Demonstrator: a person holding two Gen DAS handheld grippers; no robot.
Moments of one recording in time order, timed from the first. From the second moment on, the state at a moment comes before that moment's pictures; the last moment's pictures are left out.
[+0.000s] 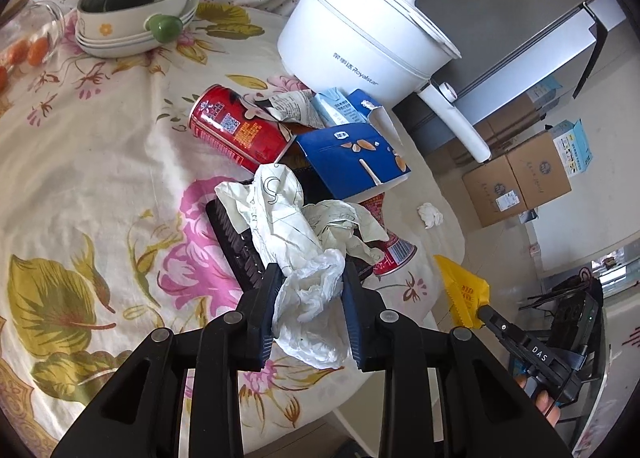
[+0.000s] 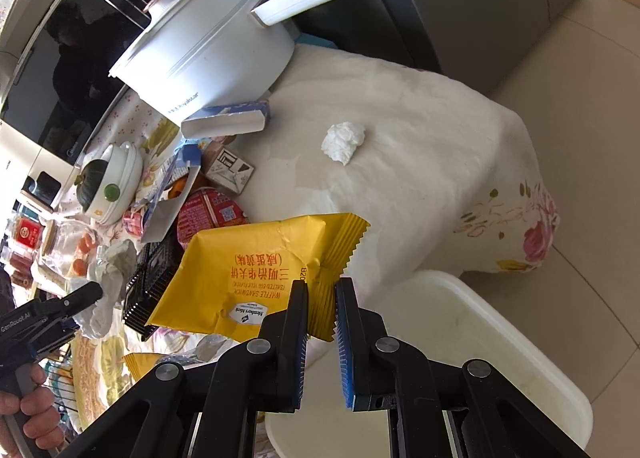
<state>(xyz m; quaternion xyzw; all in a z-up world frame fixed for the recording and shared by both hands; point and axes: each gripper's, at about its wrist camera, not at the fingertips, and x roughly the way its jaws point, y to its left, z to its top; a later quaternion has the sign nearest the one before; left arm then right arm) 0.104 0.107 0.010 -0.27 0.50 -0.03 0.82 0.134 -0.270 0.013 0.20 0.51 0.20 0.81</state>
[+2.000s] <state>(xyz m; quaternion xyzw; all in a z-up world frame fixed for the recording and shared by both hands) 0.054 -0.108 -0.074 -0.11 0.62 -0.18 0.76 0.065 -0.310 -0.036 0.07 0.61 0.17 0.77</state>
